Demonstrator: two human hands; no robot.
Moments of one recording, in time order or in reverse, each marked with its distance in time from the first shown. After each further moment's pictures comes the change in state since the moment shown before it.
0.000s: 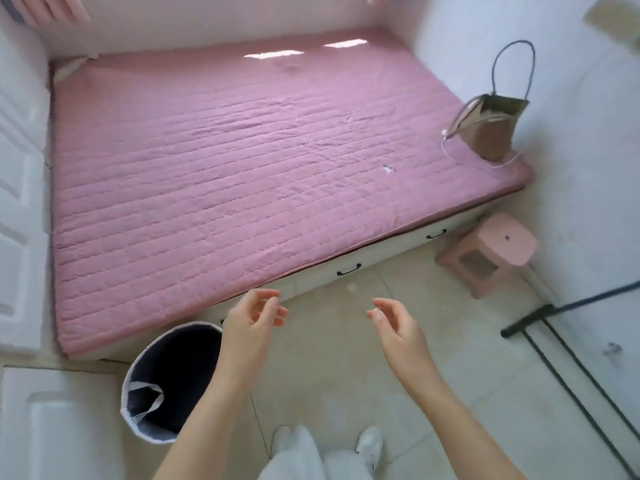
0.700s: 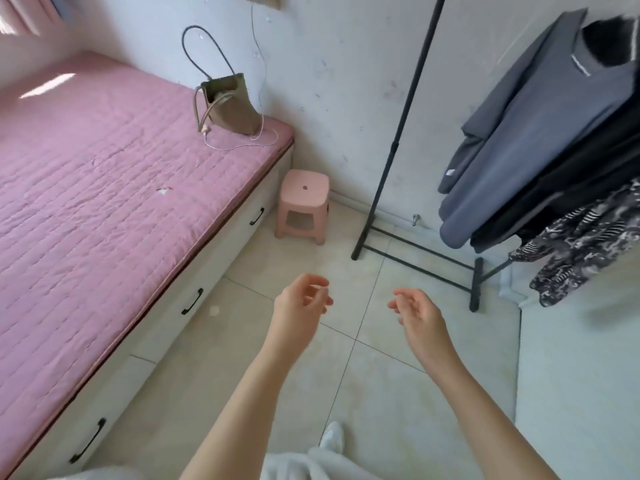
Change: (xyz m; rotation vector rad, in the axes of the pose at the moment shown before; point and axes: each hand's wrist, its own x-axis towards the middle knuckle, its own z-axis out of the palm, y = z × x) left_hand -0.190 0.075 0.390 0.285 -0.831 0.270; right_hand -0.161 0.178 -0.341 0.200 0.706 0.292
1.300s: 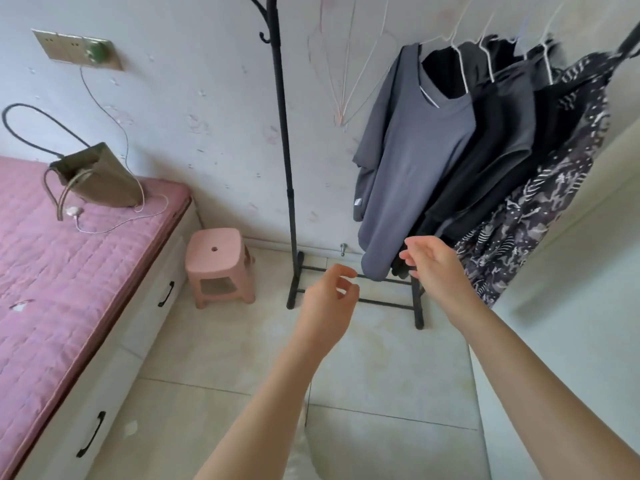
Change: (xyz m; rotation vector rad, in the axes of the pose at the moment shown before) left_hand 0.151 0.162 0.244 0.194 -0.318 0.193; right_hand 0.221 -0.033 -0.234 0.036 0.296 -0.008
